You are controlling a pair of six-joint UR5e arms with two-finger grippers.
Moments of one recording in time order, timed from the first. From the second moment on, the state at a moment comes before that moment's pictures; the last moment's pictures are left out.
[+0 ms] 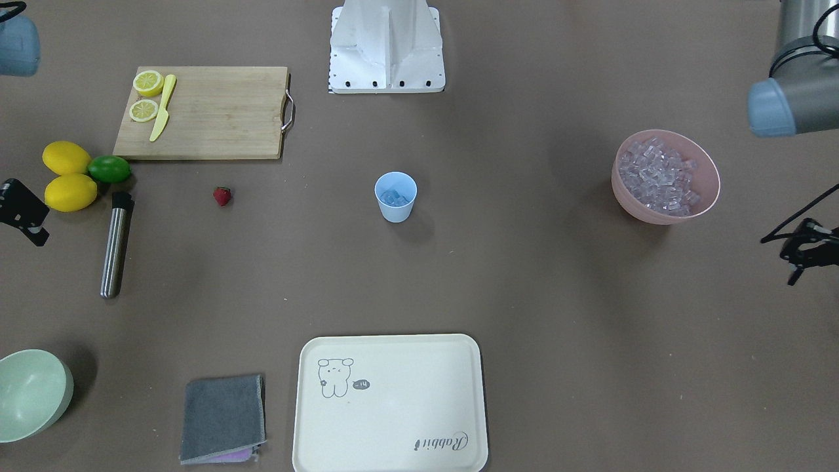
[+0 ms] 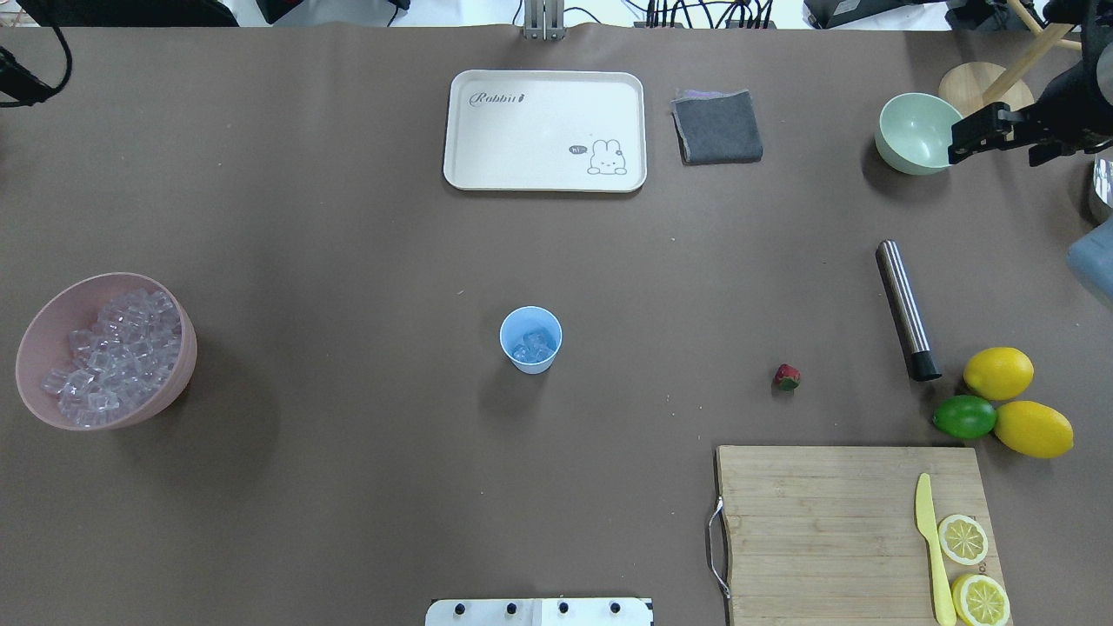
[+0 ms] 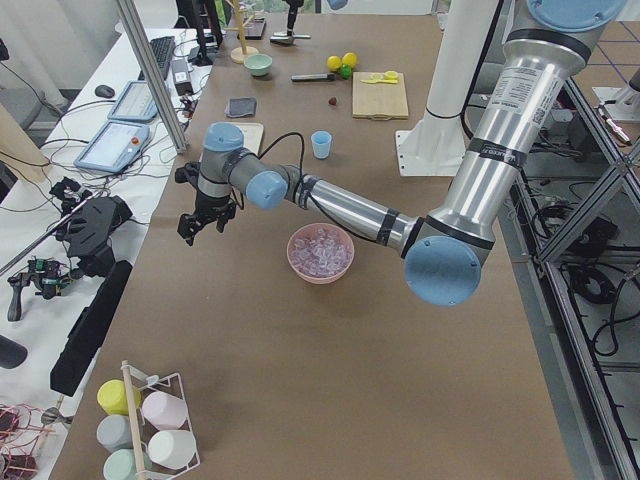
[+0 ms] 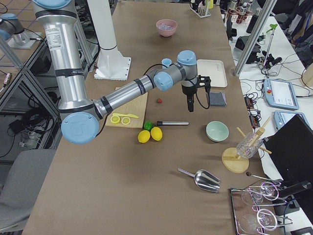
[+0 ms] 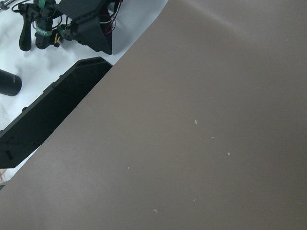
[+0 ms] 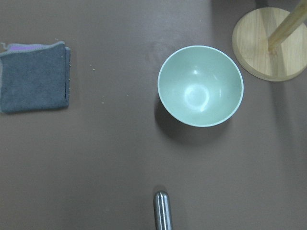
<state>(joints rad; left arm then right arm) -1.30 -1.92 -1.57 -1.76 -2.02 0.17 1.16 -1.36 1.88 -1.48 2.12 0.72</state>
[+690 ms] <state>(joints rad) -1.43 -1.88 -1.56 -1.60 -2.06 0.21 1.03 -1.24 1.84 -1.47 2.09 0.85</state>
